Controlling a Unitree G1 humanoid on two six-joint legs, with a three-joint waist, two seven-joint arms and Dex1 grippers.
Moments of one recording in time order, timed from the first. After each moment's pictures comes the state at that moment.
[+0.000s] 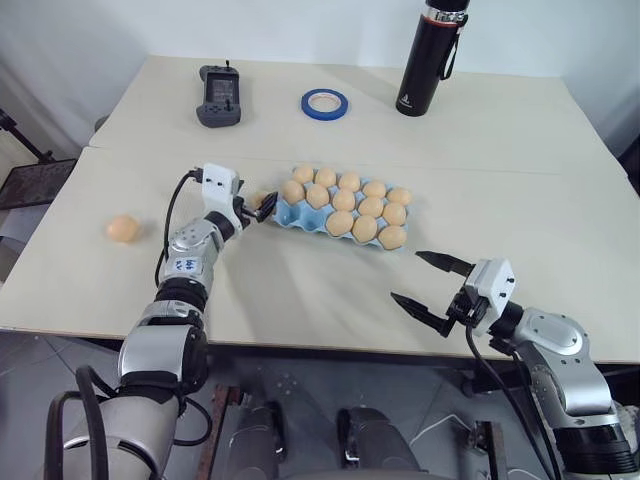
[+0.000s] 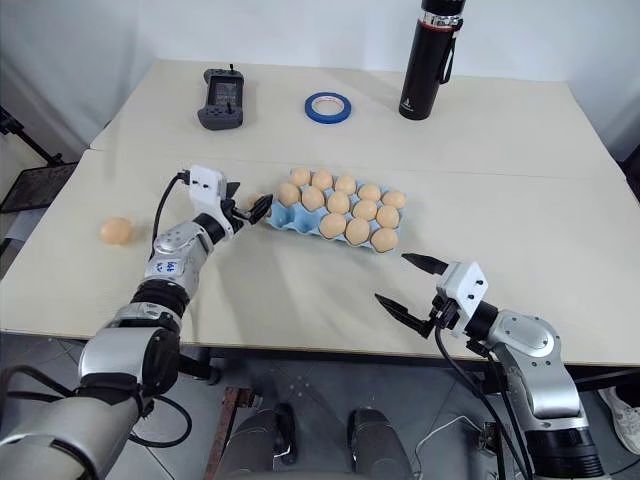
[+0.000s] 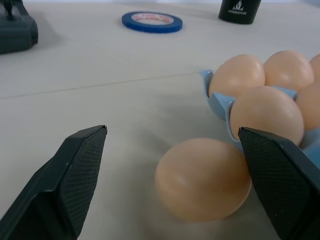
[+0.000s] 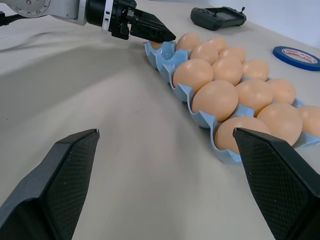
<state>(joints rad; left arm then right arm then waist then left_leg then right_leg) -0.98 0.30 0.16 1.15 -0.13 -0.17 -0.44 -0.06 -0.56 -0.08 -0.17 0.38 0.00 0.88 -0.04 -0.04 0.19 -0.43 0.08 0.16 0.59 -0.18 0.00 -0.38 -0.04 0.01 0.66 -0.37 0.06</state>
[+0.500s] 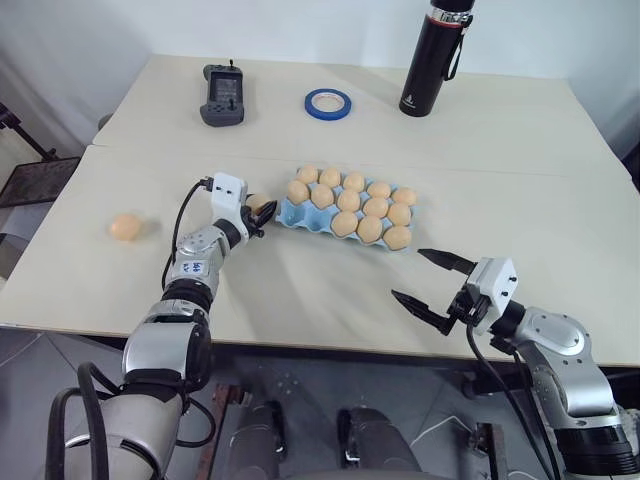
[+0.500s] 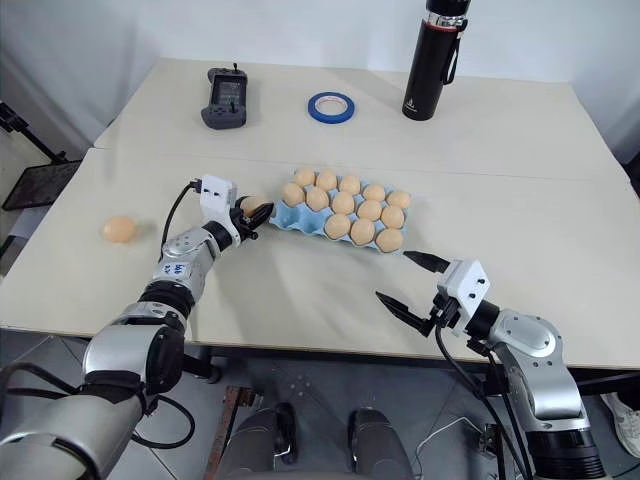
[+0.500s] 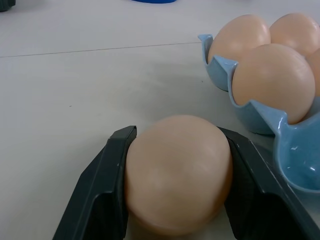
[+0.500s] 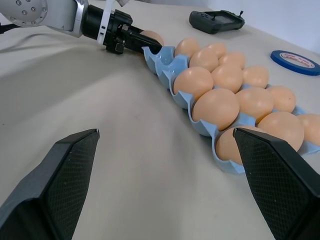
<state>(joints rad) -0.95 0.29 0.16 1.14 -0.12 -0.19 -0.51 -0.06 -0.56 -0.08 -0.19 0.38 0.00 0.87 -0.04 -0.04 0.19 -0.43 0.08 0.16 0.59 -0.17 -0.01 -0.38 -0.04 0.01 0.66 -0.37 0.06</state>
